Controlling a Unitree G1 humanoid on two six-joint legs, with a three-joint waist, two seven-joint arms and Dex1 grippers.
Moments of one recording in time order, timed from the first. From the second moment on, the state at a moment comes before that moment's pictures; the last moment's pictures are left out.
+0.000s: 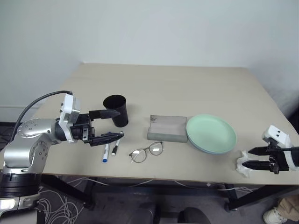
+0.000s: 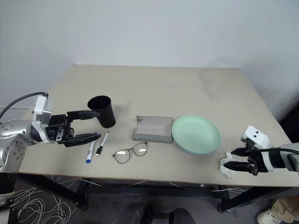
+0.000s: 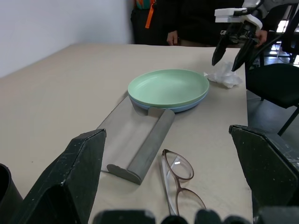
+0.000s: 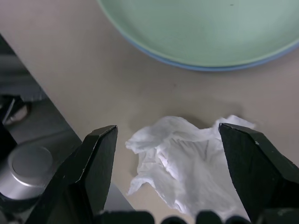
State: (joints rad) left arm -0.30 0.85 0.20 -0.03 -0.64 0.39 -1.35; right arm 0.00 -1.16 -0.11 -0.12 0.37 0.72 1.19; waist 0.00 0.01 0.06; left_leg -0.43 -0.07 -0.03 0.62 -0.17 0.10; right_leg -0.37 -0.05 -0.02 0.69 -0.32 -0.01
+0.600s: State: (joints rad) left arm -0.29 0.85 0.20 -0.03 -0.64 0.39 -1.33; right arm 0.00 -1.15 0.07 -0.12 0.19 0.56 1.13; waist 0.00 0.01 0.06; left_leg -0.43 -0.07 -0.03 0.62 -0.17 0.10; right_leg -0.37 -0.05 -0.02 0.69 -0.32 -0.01
